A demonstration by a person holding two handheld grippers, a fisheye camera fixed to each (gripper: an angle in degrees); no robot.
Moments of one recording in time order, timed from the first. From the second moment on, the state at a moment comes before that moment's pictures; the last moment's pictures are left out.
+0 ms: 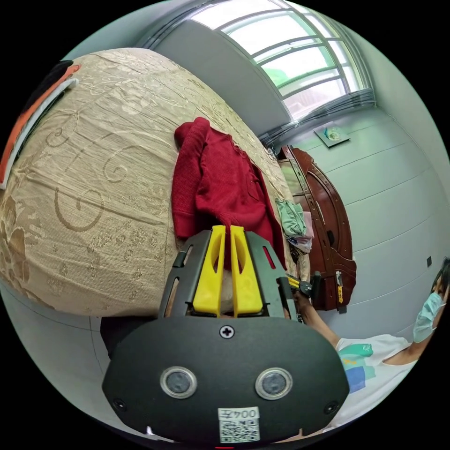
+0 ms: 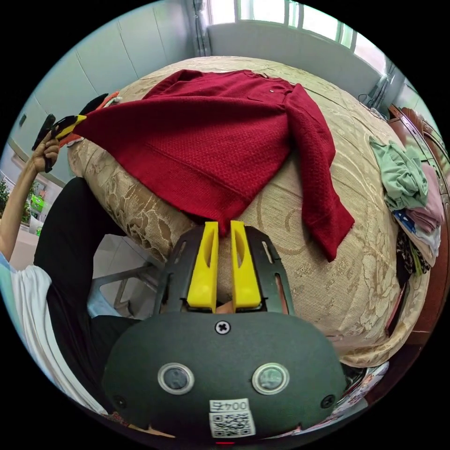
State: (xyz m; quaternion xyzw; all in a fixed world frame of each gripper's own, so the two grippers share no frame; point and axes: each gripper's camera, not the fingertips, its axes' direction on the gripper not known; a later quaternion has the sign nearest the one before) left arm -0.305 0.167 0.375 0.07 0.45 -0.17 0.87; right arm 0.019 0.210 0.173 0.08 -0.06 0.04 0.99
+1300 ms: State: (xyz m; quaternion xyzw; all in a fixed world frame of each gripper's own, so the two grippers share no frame) left arm -0.116 0.185 0.365 0.00 0.38 0.07 0.92; right arm 0.214 0.334 0.141 0.06 -0.07 0.07 0.99
